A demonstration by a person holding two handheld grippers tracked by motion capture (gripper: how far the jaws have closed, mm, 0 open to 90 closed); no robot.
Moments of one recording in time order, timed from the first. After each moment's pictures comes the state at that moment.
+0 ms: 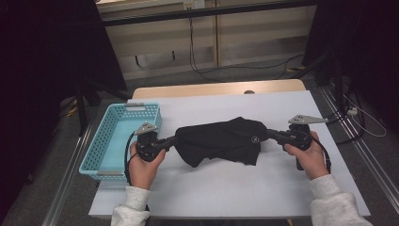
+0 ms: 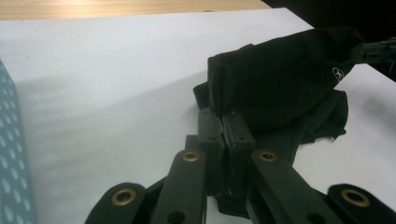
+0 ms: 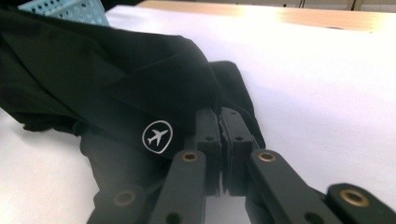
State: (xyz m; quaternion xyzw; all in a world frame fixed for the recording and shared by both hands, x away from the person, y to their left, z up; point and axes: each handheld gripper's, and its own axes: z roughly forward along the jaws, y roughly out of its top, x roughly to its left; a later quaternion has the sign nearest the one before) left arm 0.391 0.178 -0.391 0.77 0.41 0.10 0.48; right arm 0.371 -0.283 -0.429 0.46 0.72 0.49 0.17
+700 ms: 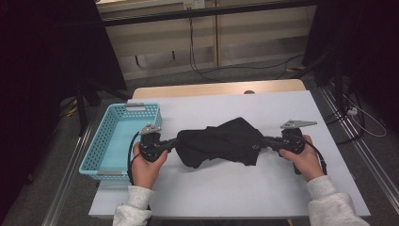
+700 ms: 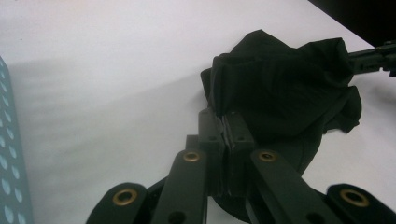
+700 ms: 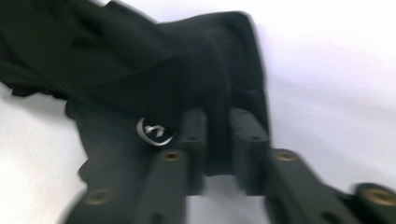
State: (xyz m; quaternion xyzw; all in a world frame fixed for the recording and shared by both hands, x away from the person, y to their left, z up) left arm 0.396 0.172 -0.402 0.78 0.42 0.09 0.46; right arm 0.377 -0.271 -0.453 0.46 0.76 0.45 0.13
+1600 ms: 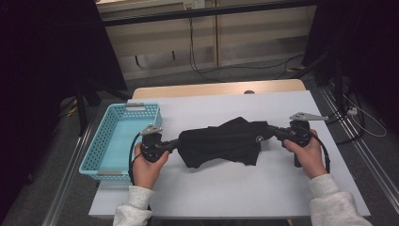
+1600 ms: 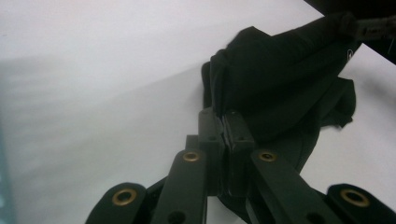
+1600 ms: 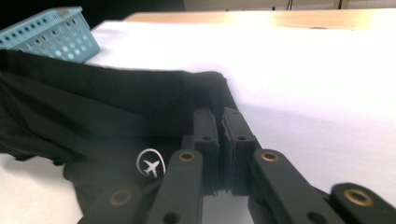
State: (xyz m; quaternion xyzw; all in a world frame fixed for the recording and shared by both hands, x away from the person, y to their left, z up) left arm 0.397 0.166 -0.405 0.78 0.40 0.08 0.47; right arm 0.382 -0.290 -0.434 0.49 0.69 0.51 0.17
